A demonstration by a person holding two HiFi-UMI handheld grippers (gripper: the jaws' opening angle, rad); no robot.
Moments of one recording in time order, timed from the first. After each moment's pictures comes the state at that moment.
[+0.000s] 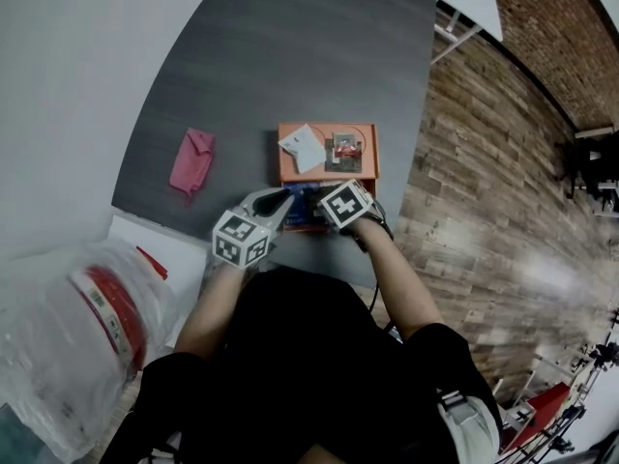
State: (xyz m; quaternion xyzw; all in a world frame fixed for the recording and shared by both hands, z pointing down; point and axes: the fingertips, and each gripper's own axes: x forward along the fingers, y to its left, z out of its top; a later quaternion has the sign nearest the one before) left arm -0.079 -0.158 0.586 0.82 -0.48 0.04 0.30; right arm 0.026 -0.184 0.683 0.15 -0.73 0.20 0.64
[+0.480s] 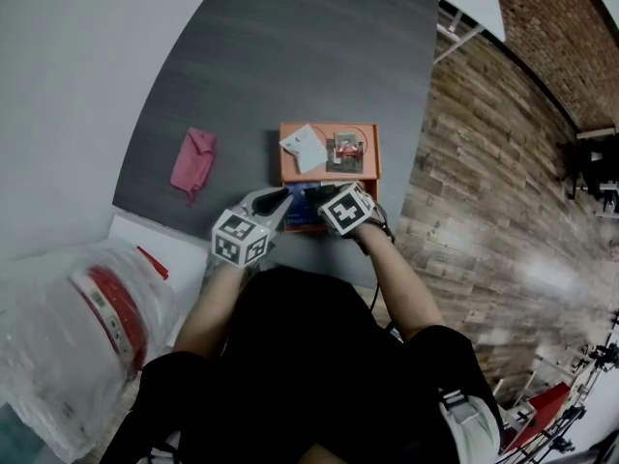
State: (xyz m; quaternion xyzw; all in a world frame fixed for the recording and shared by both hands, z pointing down) left arm -0.083 -0.158 0.590 0.82 -0.48 0.05 0.30; right arm 0.021 -0.173 0.684 0.14 -0.74 0.20 0.63
